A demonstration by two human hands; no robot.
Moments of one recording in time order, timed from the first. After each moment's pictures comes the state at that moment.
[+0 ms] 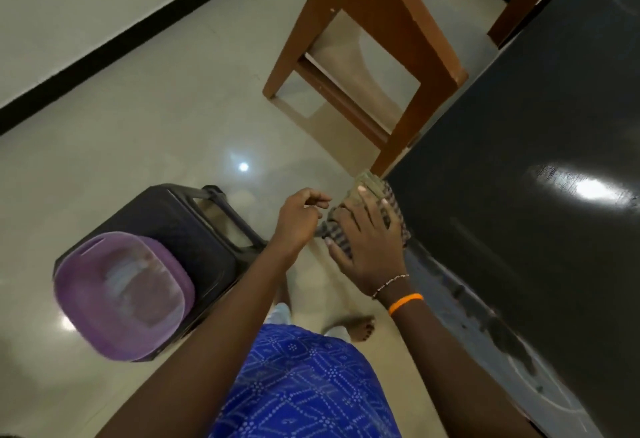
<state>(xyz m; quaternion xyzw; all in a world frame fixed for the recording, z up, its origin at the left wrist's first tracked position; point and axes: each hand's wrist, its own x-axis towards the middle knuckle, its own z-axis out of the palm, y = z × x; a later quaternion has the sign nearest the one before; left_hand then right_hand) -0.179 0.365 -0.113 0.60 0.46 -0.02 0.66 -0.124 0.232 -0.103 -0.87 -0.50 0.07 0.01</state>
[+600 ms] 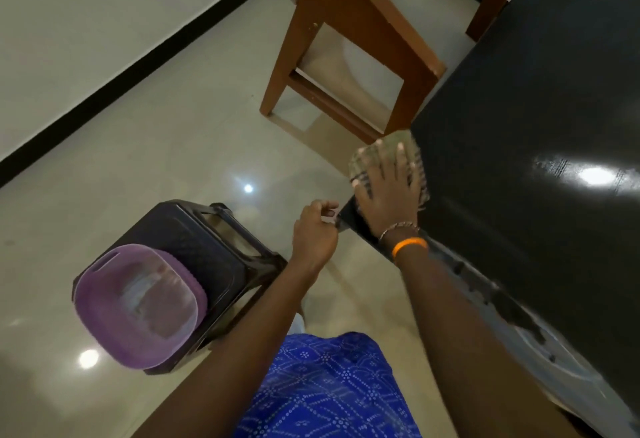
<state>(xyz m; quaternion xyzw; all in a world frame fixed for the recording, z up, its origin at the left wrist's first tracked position) -0.199 0.322 -0.091 0.67 0.44 -0.02 0.60 -0.080 0.245 -0.109 -0.93 -0.35 0.08 0.01</state>
